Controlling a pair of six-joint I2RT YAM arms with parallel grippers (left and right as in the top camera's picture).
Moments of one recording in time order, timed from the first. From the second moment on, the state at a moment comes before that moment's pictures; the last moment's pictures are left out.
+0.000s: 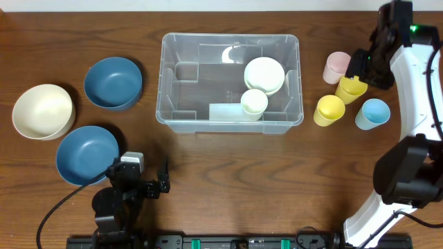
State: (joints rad) left arm 0.08 0.02 0.15 -0.52 0.24 -0.03; right arm -0.14 1.94 1.79 -1.17 0.04 0.27
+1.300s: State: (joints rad) left arm 0.08 0.02 0.15 -0.52 0.24 -0.03; right arm -0.25 2.13 1.67 -0.93 -0.02 0.20
